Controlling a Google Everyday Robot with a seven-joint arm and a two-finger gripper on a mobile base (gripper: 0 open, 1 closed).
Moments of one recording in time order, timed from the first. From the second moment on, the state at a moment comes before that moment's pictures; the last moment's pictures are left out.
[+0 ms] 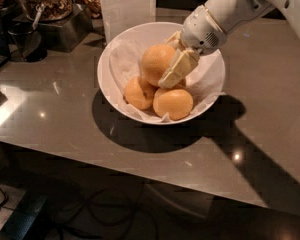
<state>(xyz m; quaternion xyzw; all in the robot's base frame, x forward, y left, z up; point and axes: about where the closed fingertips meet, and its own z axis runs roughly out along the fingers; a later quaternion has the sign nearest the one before) 0.569 -0.040 0.920 -0.68 0.64 0.26 0.25</state>
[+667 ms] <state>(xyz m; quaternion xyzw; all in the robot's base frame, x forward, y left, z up) 0.569 -0.040 0.920 -0.68 0.64 0.26 0.25</state>
